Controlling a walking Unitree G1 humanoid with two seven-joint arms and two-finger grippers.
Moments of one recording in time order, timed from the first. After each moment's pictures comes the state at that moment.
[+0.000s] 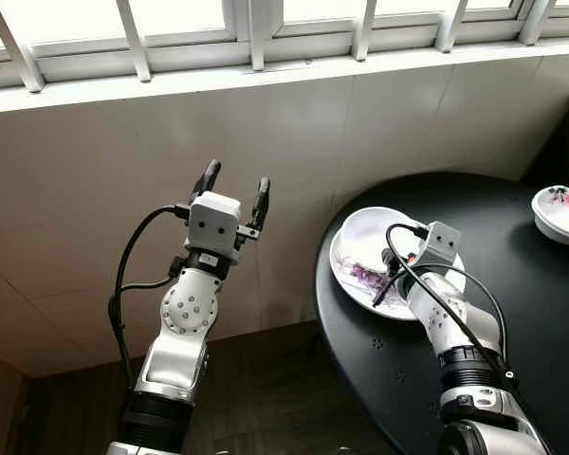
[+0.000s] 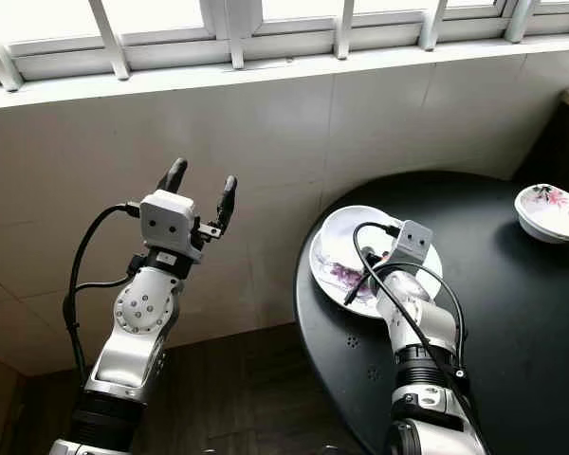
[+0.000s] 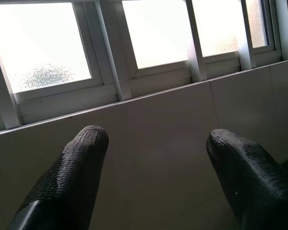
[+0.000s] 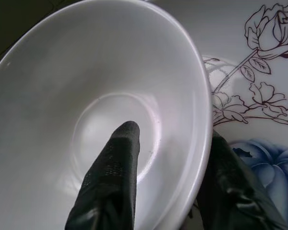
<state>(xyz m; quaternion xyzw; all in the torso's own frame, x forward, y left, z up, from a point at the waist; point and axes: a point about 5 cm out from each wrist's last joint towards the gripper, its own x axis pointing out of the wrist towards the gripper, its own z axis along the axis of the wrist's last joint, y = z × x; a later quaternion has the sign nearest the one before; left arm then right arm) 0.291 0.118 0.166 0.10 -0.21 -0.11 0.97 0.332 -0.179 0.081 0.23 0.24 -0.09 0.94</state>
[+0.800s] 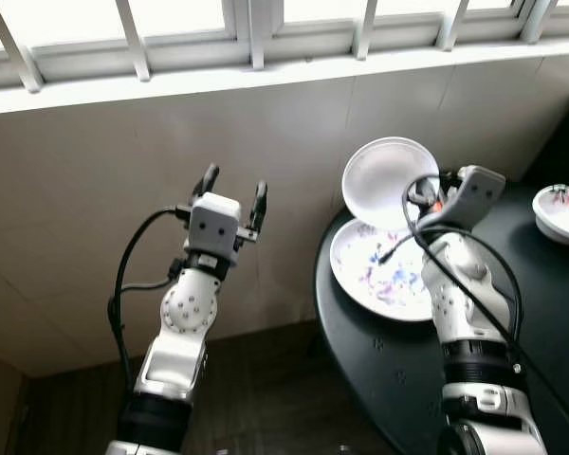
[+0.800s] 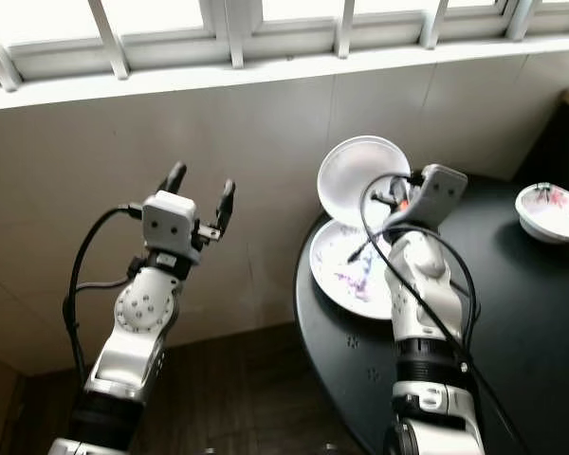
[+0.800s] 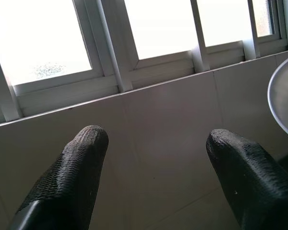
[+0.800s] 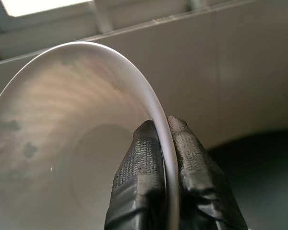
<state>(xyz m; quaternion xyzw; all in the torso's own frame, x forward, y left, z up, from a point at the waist) 0.293 0.120 0.161 0.11 -0.20 -0.10 0.97 0.340 -0.169 0.178 0.10 -0.08 -0.02 0.99</state>
